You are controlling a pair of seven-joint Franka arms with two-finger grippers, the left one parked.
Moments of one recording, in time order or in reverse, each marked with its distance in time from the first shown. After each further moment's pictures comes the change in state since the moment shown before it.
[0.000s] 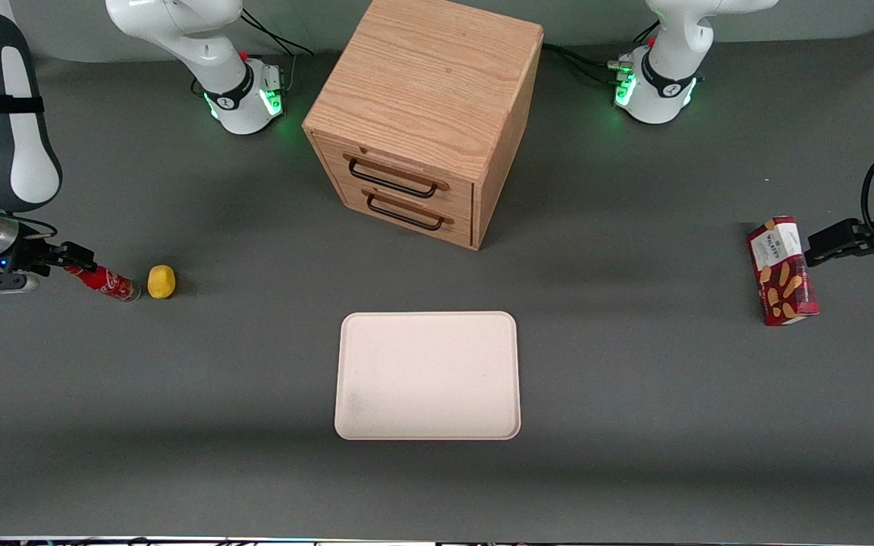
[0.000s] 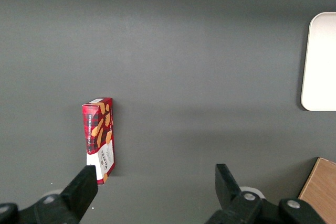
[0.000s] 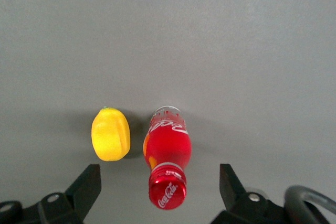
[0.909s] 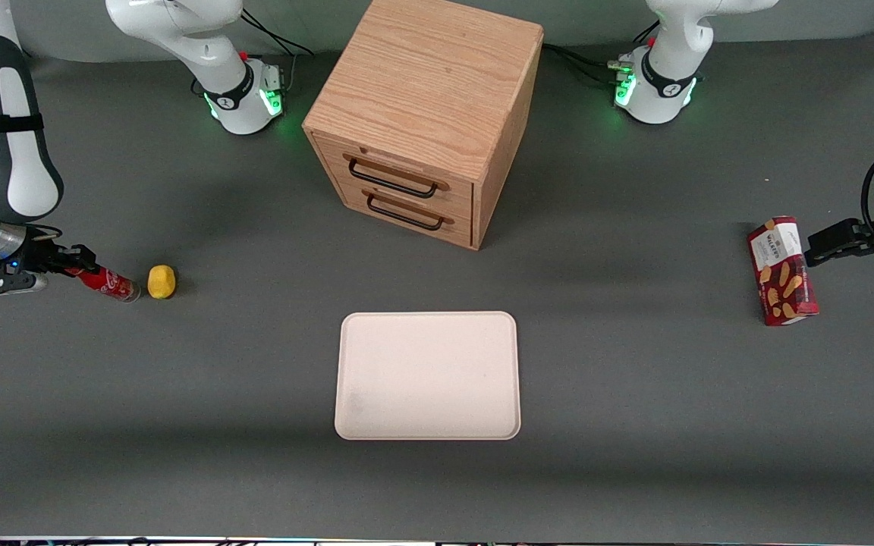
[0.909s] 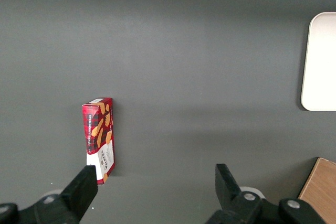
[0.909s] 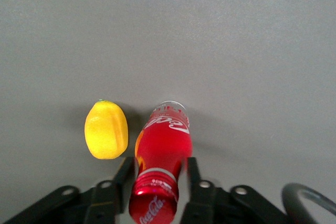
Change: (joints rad) arm -0.001 0.059 -0.037 -0.007 0.114 0.019 -0.137
